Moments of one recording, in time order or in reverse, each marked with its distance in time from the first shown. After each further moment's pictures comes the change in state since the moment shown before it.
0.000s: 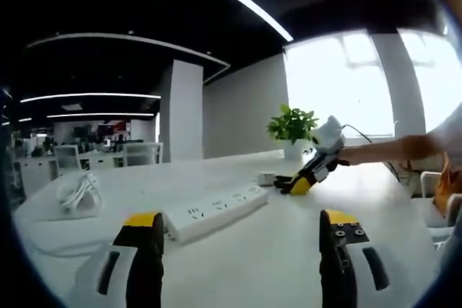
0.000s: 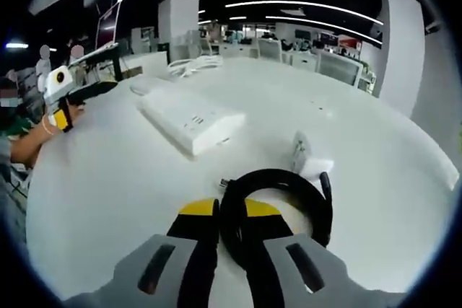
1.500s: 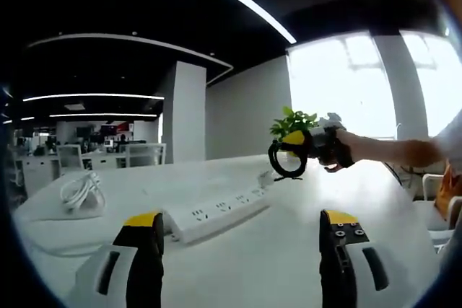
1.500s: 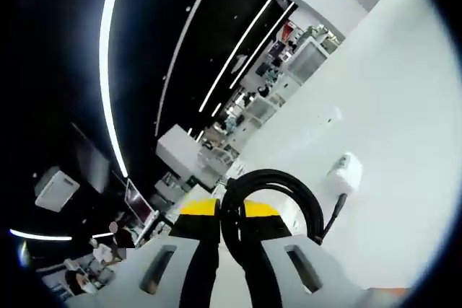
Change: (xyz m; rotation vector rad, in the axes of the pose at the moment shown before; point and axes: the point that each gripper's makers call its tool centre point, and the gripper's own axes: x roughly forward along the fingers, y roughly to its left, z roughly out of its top) left arm -0.001 0.006 0.004 -0.009 -0.013 0.016; right arm -0.051 -0.005 0.114 0.878 -0.584 0.248
